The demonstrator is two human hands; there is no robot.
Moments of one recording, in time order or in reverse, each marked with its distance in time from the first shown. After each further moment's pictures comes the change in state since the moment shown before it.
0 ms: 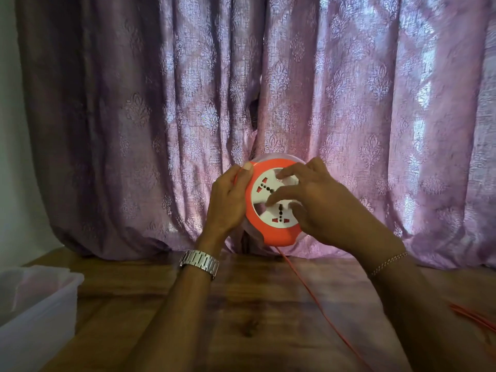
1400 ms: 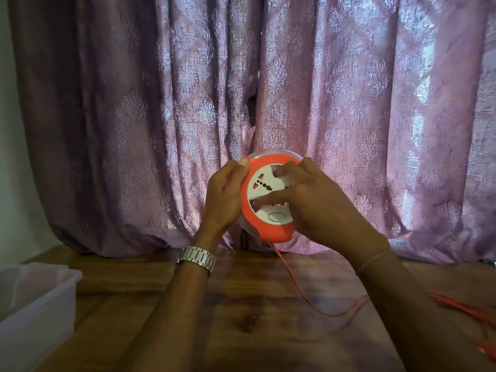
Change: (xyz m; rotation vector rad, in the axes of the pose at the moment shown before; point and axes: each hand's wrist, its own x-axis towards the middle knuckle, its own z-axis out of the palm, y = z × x) left_hand -0.003 0.007 -0.001 -0.104 0.005 -0.005; right_hand 0.002 -0.006 0.008 -0.094 0.011 -0.023
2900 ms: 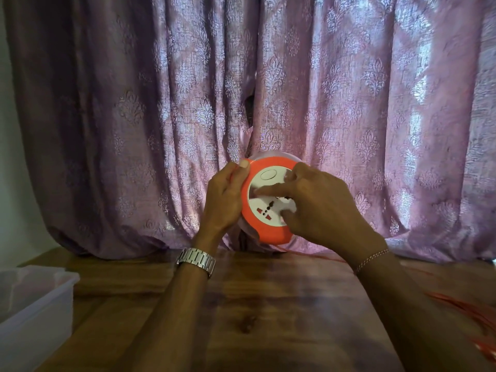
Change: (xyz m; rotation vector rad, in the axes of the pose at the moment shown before) left_hand 0.000 -0.005 0.000 0.057 -0.025 -0.020; right_hand -0.004 -0.002 -0.006 -0.044 0.016 0.102
